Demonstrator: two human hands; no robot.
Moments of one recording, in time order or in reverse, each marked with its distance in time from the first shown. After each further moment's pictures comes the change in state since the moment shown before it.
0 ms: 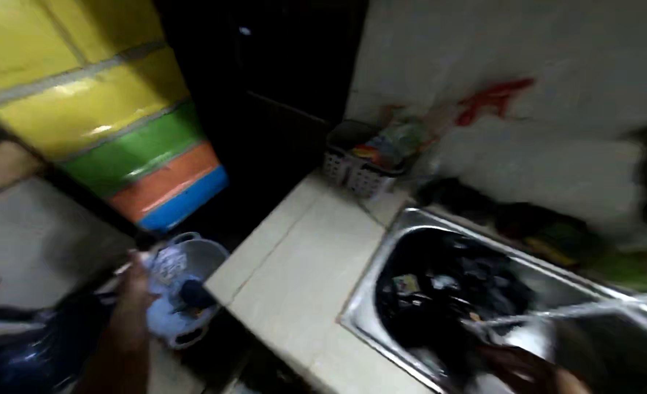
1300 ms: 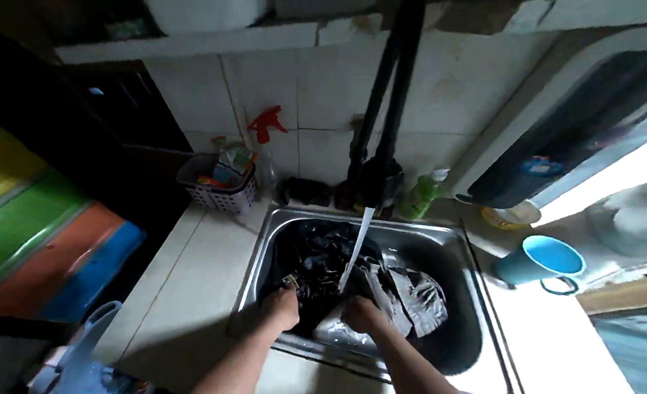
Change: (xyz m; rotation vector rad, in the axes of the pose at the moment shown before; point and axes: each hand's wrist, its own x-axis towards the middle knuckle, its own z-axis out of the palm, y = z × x) left_hand -0.388 -0.061 0.332 1.632 -0.998 0.818; right_hand 0.057 0.024 0.031 -0.040 -0.323 0.337
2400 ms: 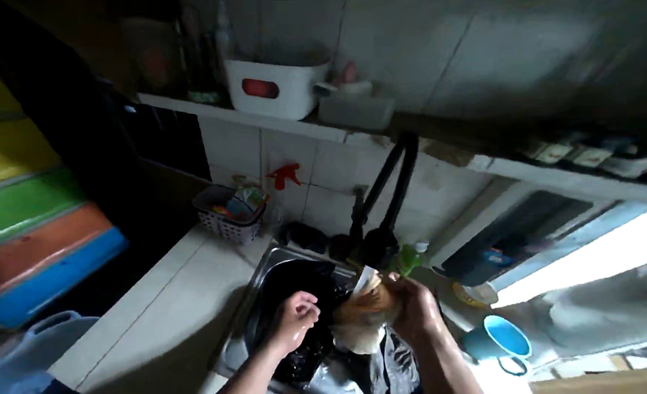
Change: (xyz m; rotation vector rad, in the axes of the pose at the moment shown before) left_hand -0.020 0.029 -0.036 -1.282 0.329 0.598; right_hand -0.093 -0.041 -0.147 1.471 0.471 -0.466
